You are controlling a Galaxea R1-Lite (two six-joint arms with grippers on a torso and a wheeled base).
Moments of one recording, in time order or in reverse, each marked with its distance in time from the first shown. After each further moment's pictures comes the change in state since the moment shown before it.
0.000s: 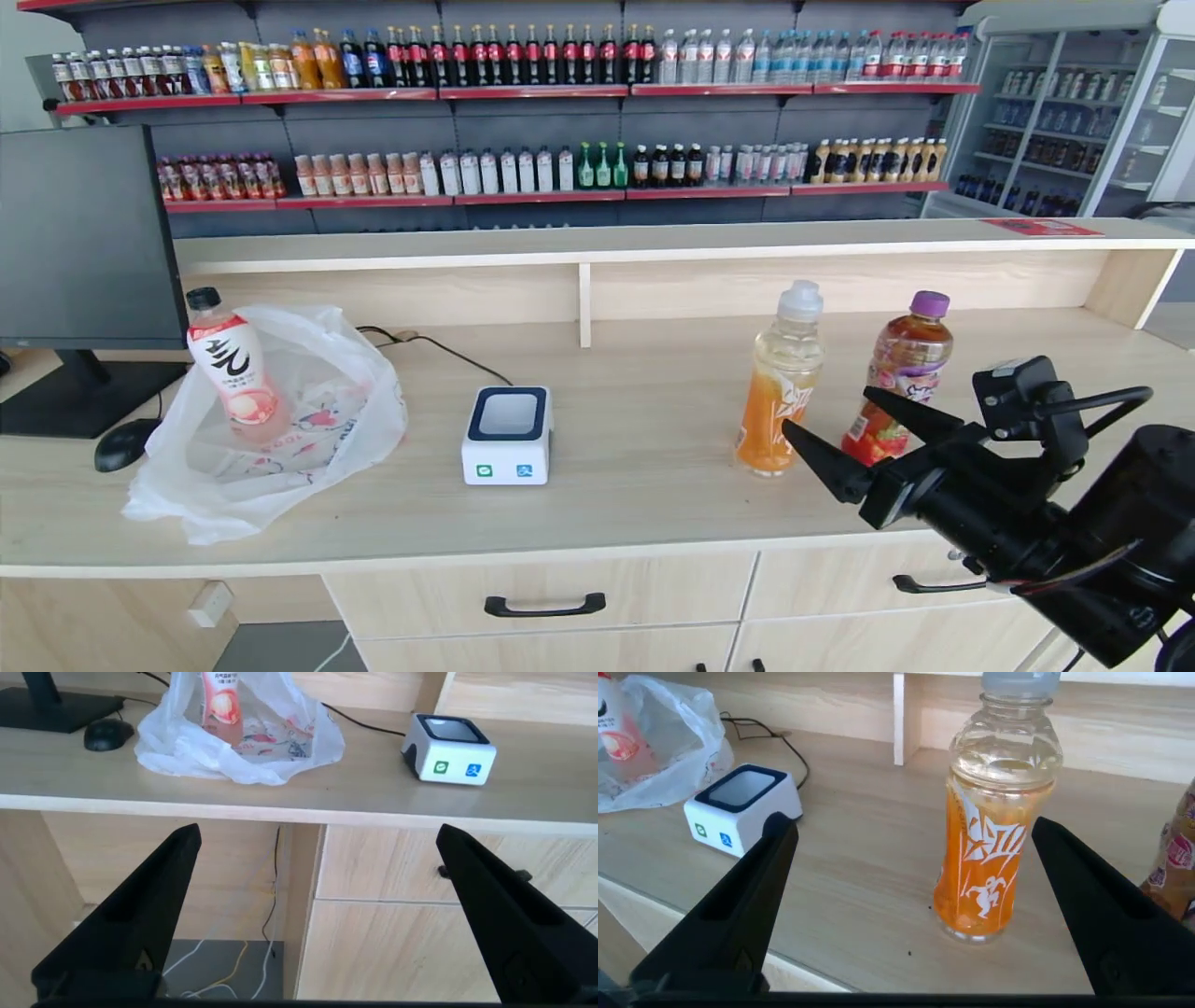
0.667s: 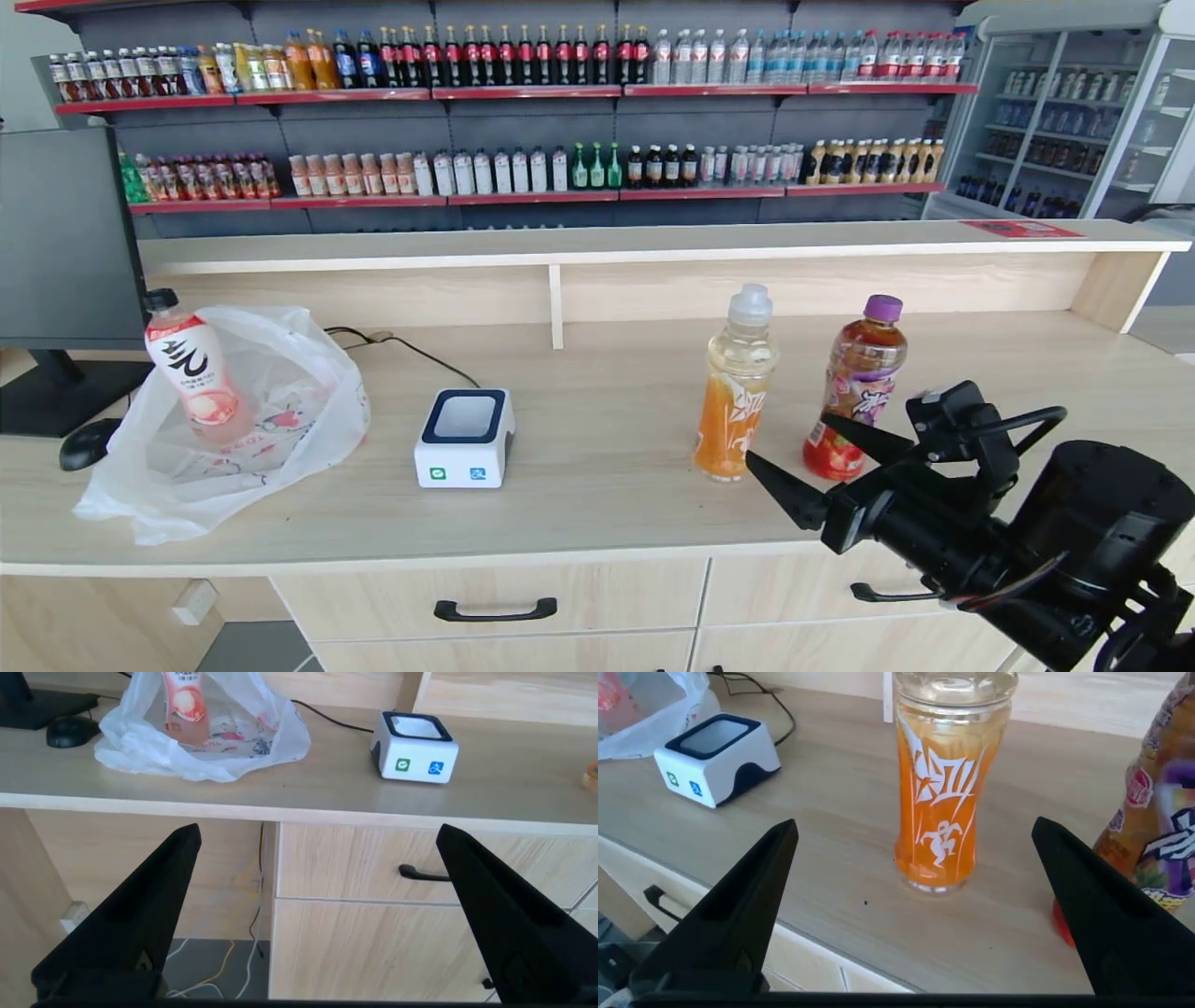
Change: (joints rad) left arm 0.000 0.000 0.000 0.000 0.000 0.000; right arm 0.060 0.095 -0.023 0.000 -0.003 -0.003
